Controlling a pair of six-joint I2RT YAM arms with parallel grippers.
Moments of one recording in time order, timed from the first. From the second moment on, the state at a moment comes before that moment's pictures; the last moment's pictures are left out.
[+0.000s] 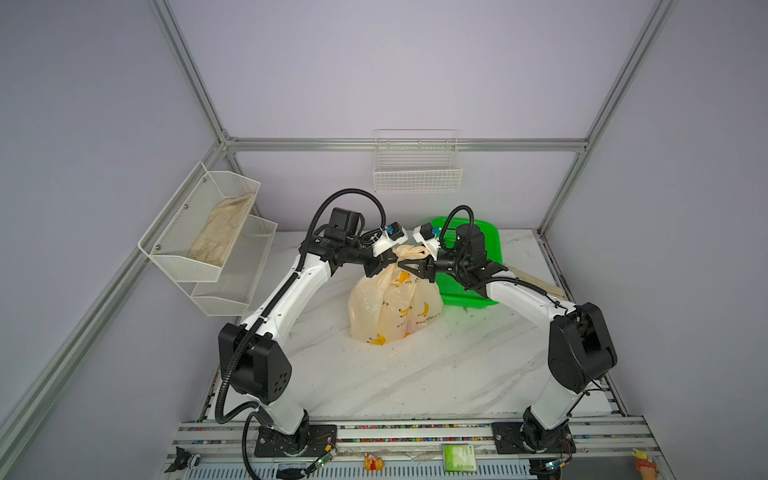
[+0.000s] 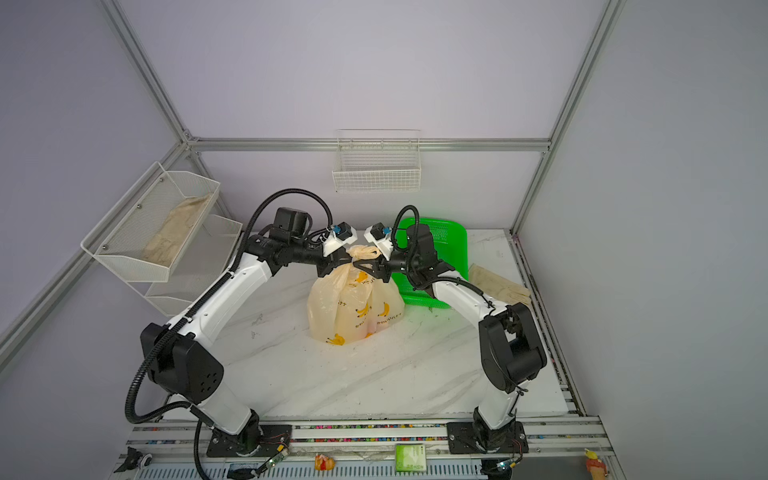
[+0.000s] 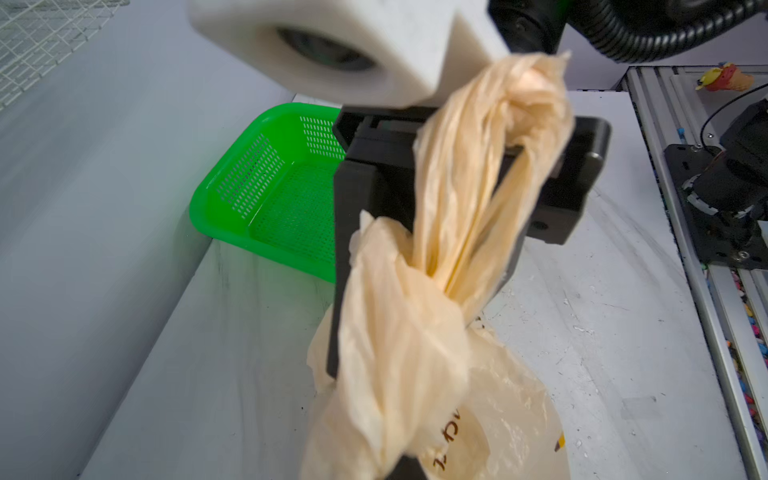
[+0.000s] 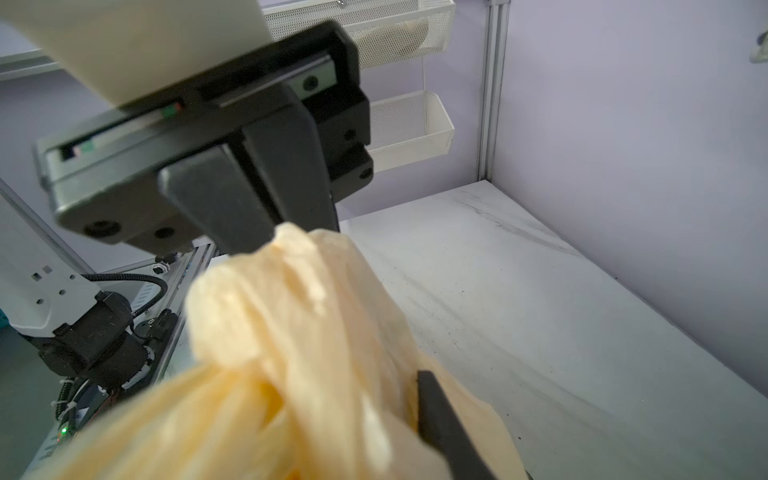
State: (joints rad) left arm -0.36 1.67 1.65 -0.70 0.67 0.70; right arm 0.48 1.74 1.31 0.15 -0.91 -0.08
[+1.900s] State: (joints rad) left arm -0.35 1.69 1.64 -0.85 0.62 0.65; right arm 0.51 1.71 1.30 0.06 -0.62 -0.25
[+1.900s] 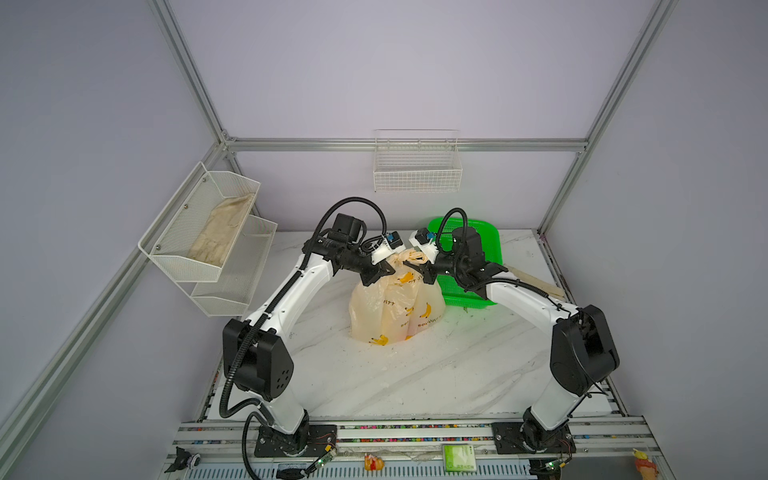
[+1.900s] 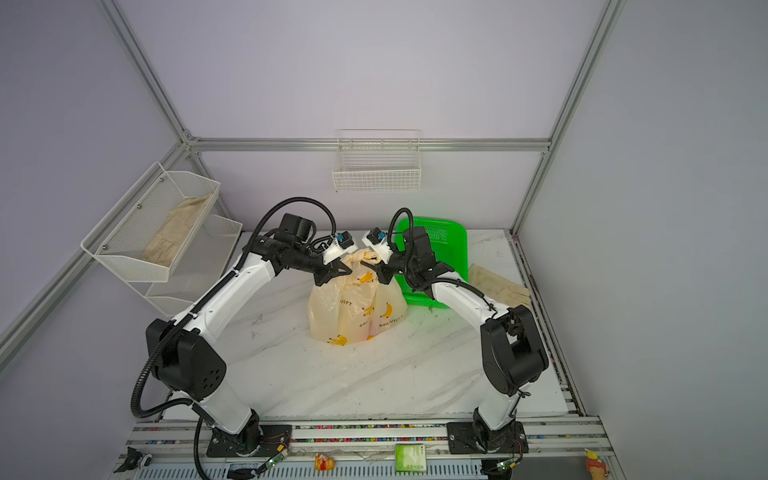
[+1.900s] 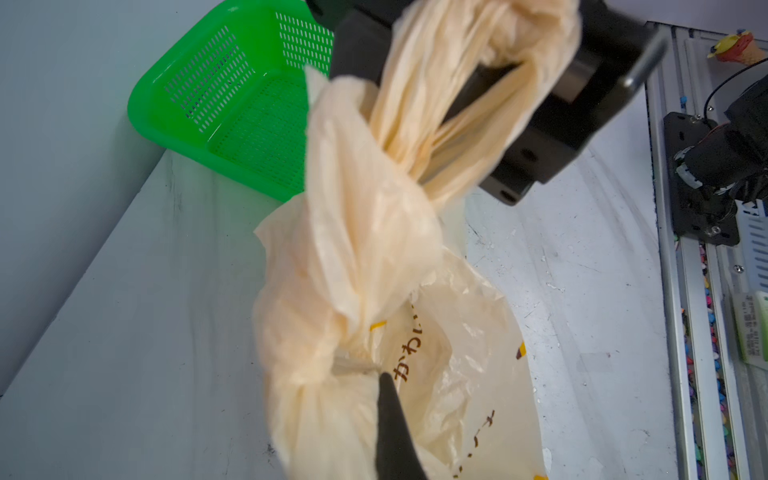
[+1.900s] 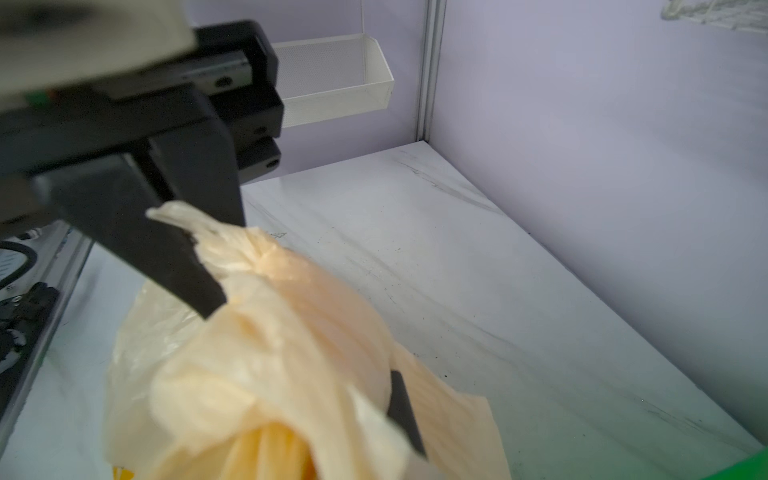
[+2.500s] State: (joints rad) left arm -0.40 1.61 1.49 -0.61 0.65 0.38; right arm 0.59 1.77 1.10 0.71 -0.41 0.17
